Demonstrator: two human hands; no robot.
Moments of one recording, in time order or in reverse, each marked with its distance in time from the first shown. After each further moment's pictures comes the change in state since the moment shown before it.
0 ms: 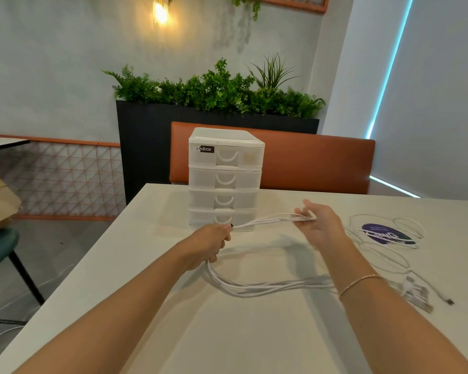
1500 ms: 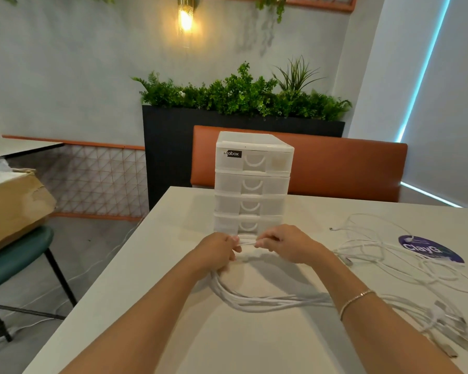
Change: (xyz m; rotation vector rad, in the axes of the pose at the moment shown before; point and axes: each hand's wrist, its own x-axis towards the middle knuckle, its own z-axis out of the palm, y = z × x) left_hand 0.003 -0.023 -0.023 0.157 0.090 0.027; right_hand -0.022 0.063 0.043 -1.710 -0.756 -0.549
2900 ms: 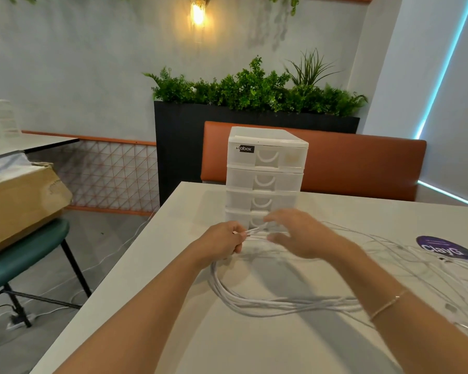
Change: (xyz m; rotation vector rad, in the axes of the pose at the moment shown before) left_hand 0.000 -0.001 -0.016 0.046 -0.004 0.074; right_hand -0.005 -0.020 -0.013 -0.310 0.078 -0.134
